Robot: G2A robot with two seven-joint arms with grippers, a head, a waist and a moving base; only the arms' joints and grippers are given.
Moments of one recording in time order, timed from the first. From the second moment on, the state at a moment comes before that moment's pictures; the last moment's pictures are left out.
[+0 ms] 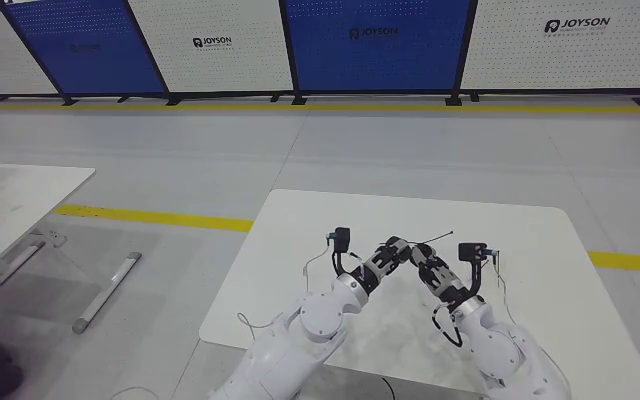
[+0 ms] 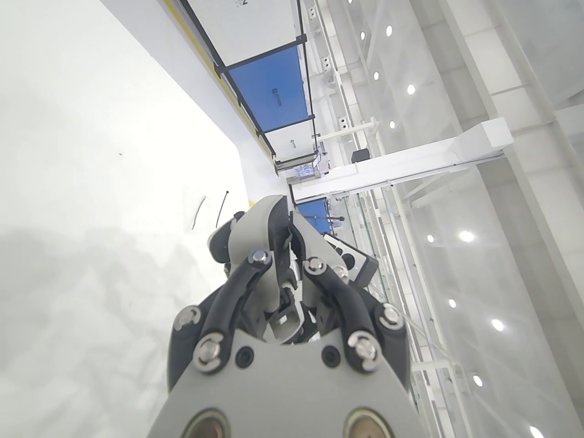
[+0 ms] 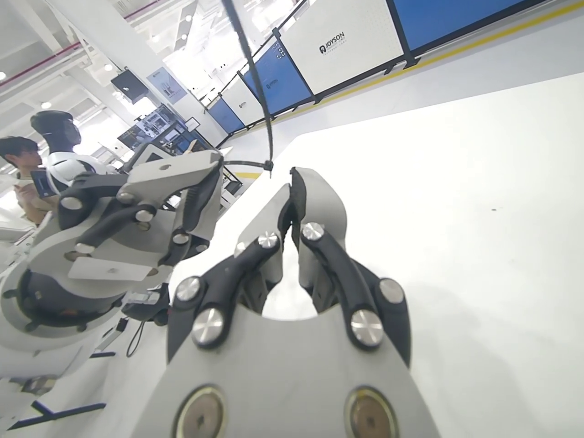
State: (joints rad) left arm 1.30 -1.37 -0.98 -1.58 -0.12 0.02 -0.06; right arm -1.33 -1.27 1.14 -1.47 -0.58 -0.31 0.14
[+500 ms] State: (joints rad) left arm 1.30 -1.37 -0.98 -1.57 -0.11 0.03 -0.06; right arm -1.33 -1.27 1.14 -1.47 -0.58 -0.31 0.14
